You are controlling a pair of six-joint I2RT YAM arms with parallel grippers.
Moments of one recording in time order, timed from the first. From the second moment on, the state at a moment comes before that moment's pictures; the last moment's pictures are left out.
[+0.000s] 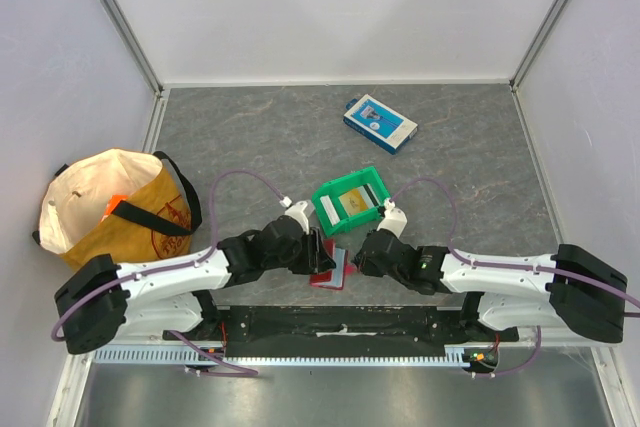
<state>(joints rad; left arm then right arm) -1.02 1.10 0.48 -0.07 0.00 -0.93 1.14 1.19 0.48 -0.10 0.36 1.12</state>
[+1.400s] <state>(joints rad) -1.02 1.34 0.56 -0.10 -0.07 -0.78 1.14 1.22 0.53 -0.11 0.36 1.08</state>
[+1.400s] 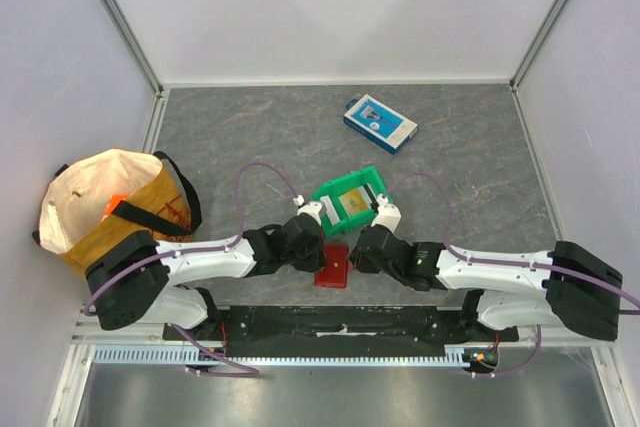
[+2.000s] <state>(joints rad) -1.02 1.36 0.56 -0.06 -0.05 -0.79 1.14 1.45 0.67 -0.09 0.30 1.02</state>
